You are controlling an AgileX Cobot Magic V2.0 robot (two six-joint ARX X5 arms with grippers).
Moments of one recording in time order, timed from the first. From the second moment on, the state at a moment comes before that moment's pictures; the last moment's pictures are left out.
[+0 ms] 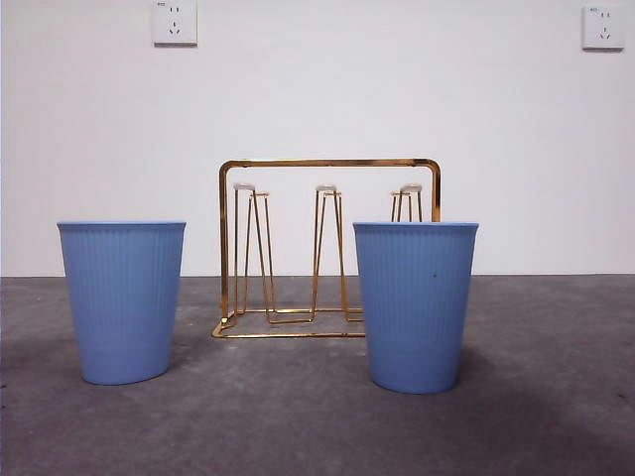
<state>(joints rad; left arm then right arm) 0.01 0.18 0.44 -0.43 0.34 -0.21 0.05 0.22 0.40 -0.24 -0.22 0.29</state>
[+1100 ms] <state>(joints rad) 0.00 0.59 0.98 -0.91 0.66 -0.08 0.05 0.81 1.21 -1.16 -0.42 -0.08</state>
